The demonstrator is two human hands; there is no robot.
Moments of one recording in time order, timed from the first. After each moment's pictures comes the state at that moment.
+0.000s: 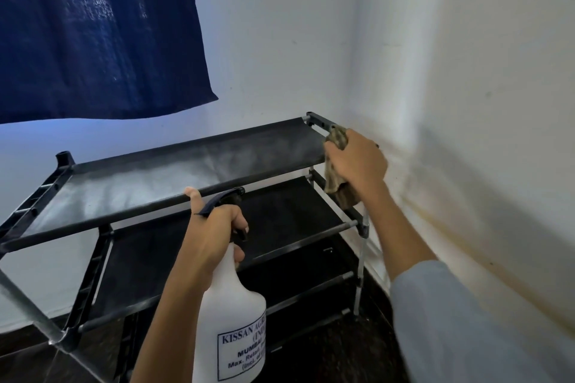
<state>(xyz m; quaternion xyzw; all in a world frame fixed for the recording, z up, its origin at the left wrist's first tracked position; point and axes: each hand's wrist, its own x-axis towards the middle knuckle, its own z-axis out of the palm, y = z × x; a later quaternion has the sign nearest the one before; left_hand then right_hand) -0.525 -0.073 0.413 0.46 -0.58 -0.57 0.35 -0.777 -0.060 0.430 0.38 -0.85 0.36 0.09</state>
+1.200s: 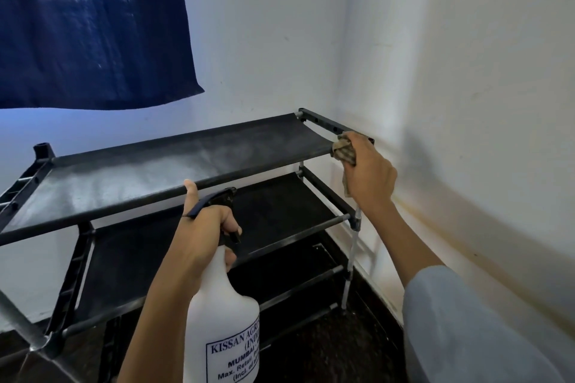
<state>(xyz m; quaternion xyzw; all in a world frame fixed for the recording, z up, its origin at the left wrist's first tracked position) -0.518 -0.073 0.418 0.43 -0.55 -0.63 0.33 -0.800 -0.042 0.385 0.38 -0.82 0.36 0.23</state>
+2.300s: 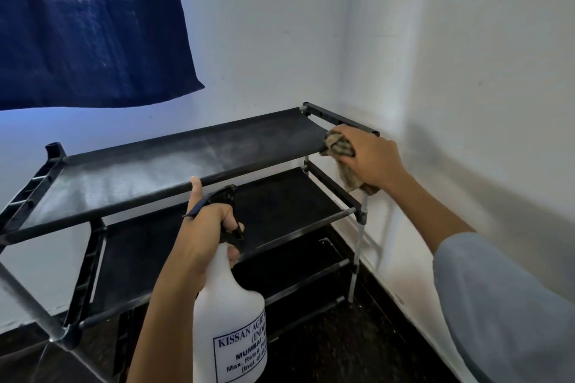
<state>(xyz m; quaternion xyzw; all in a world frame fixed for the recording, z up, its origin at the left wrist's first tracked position) -0.515 -0.066 0.418 0.43 -0.53 -0.64 0.35 -0.810 -0.031 0.419 0.54 -0.79 0.23 0.17</state>
